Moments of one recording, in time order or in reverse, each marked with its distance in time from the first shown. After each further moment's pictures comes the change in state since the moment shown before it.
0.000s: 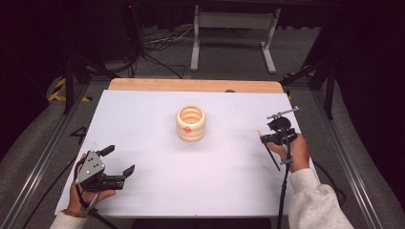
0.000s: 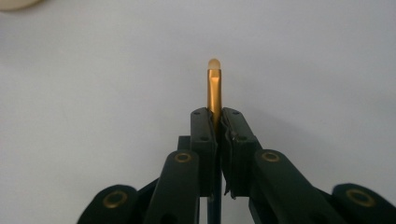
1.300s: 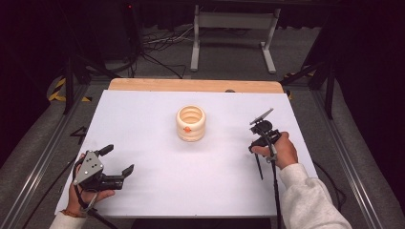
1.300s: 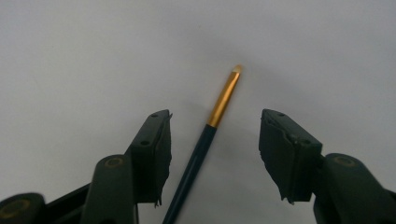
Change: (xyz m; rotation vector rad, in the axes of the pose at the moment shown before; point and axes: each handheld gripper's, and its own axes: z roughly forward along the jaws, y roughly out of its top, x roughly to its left) left arm 0.000 0.001 -0.003 -0.016 0.006 0.000; right arm 0.029 0.014 0.045 0.288 -0.081 -0.063
